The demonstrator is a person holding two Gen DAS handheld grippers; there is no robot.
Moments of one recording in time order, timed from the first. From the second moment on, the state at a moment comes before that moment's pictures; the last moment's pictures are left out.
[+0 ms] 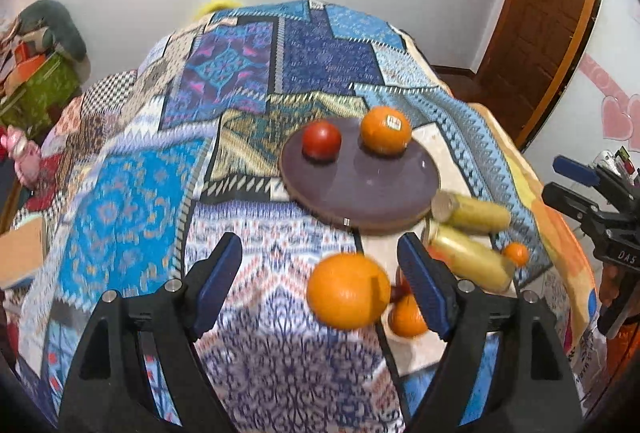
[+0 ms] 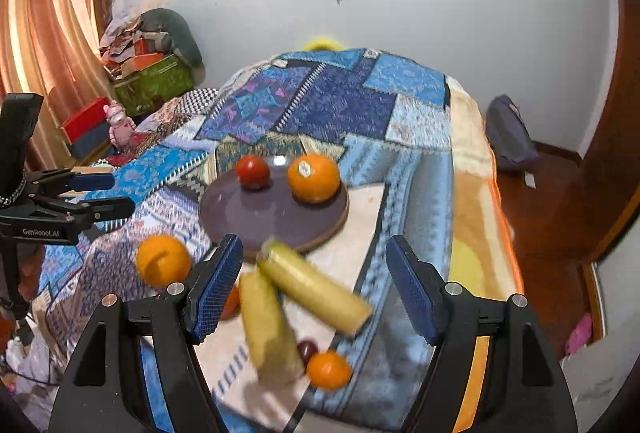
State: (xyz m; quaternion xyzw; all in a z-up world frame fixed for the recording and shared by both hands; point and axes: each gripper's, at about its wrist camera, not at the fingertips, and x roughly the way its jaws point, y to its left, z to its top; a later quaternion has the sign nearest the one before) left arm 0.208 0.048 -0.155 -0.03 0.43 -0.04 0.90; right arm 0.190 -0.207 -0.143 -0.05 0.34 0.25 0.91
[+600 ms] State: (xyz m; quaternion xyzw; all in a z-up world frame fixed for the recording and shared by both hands) left arm 0.196 0.036 -0.206 -0.06 0.47 -0.04 0.88; right arm 0.167 -0.245 -0.224 0.01 0.44 0.19 0.88
